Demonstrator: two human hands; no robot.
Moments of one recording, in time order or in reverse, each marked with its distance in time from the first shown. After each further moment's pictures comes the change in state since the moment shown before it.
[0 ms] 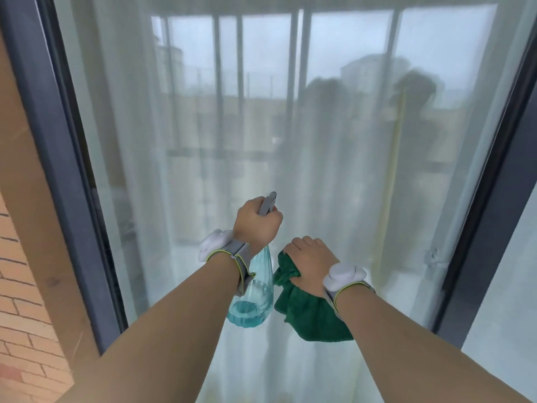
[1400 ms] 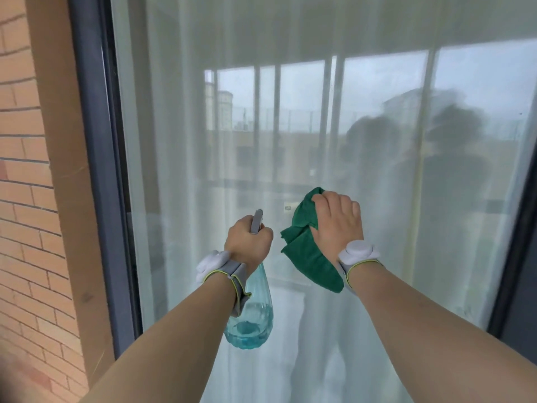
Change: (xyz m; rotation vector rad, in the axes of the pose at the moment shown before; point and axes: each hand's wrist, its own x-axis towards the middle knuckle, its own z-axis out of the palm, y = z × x) left_hand 0.020 0.014 -0.007 0.127 0.283 -0.025; right_hand 0.068 0.071 -0.075 -0.173 0.793 0.123
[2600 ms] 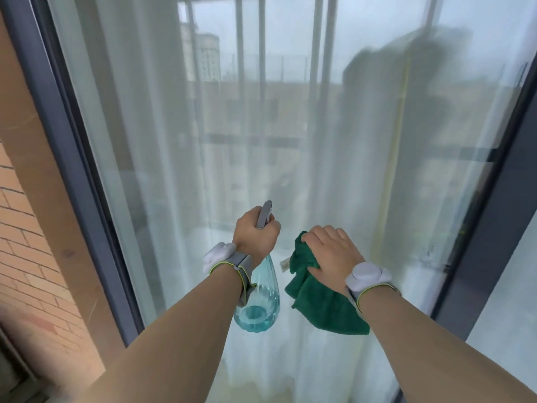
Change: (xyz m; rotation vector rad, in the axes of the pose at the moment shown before) left_hand -0.065 -0.032 0.077 -0.010 -0.143 -0.075; right_hand -0.150 0.027 -0.021 0.223 -0.625 -0.160
